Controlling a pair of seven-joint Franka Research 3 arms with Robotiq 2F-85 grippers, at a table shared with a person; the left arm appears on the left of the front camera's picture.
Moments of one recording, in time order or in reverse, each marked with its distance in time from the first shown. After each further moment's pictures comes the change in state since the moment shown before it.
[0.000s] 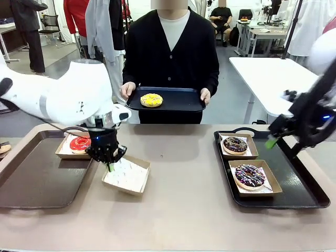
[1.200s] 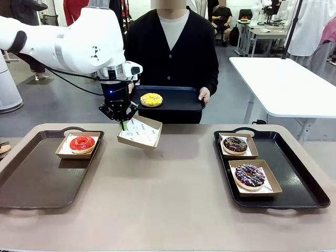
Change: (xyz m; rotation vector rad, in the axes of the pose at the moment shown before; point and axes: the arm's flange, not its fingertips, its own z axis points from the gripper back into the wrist) left arm 0.086 -0.020 0.080 -0.037 -0.055 0.006; right arm -0.038 -0.225 0.043 0.697 -0.201 -0.296
